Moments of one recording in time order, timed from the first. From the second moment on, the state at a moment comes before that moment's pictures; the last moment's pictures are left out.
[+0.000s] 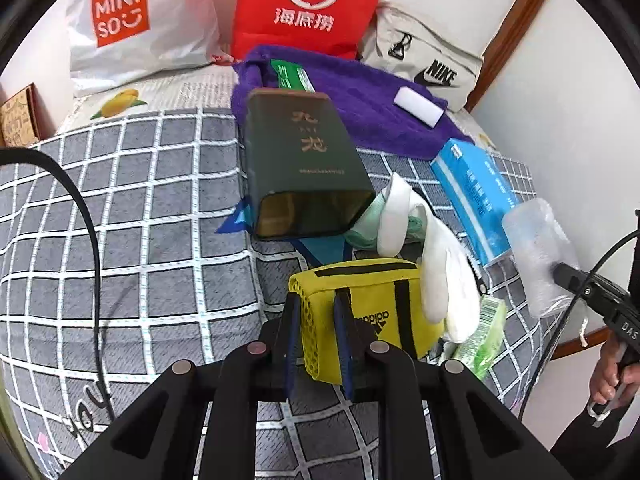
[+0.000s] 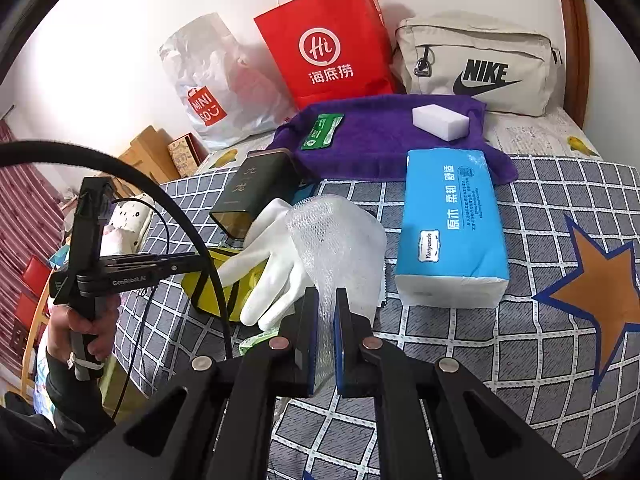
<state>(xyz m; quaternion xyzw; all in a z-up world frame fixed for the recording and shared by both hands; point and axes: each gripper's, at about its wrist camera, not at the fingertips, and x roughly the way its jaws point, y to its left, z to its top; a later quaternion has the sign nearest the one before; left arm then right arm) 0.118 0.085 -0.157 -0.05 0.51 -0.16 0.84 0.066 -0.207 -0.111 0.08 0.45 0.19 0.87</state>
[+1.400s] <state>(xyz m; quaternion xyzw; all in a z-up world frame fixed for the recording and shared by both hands) 0.104 0.102 -0.167 -0.08 0.53 -0.18 0.83 0.070 -0.199 -0.110 0.06 0.44 0.20 0.87</state>
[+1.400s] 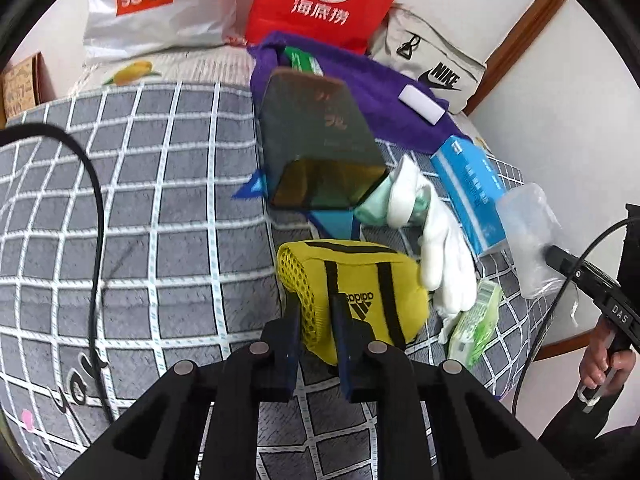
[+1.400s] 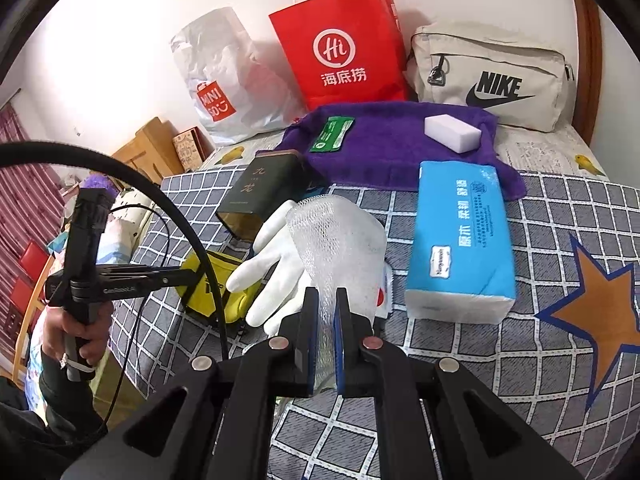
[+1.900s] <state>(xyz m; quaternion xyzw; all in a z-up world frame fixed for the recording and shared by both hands) 0.112 0.112 -0.126 -0.09 0.49 -0.18 0.85 0.091 -0.194 -0.086 0.04 0.43 0.20 0.88</state>
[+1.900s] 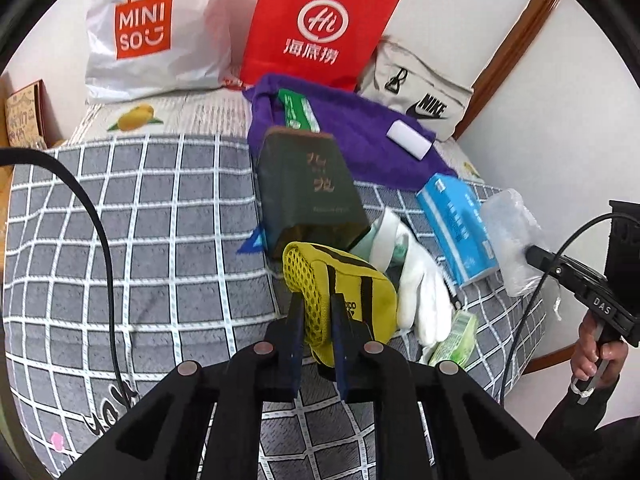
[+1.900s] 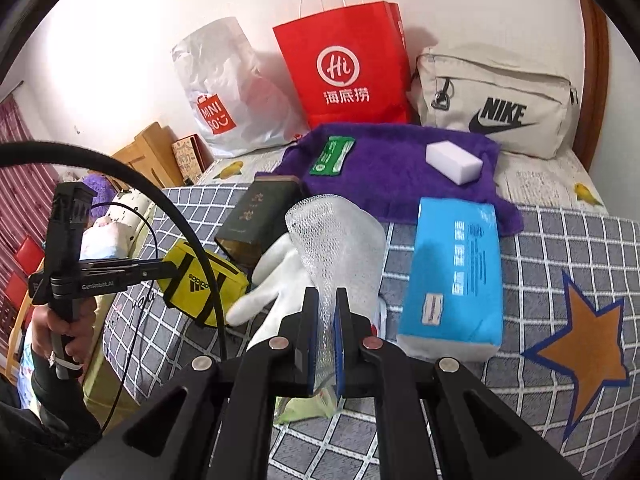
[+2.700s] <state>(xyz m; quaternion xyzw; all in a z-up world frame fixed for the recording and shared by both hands) 0.188 0.094 -0.053 -0.07 0.43 -0.19 0.88 0.168 -0.215 -0.062 0.04 0.41 0.16 0.90</state>
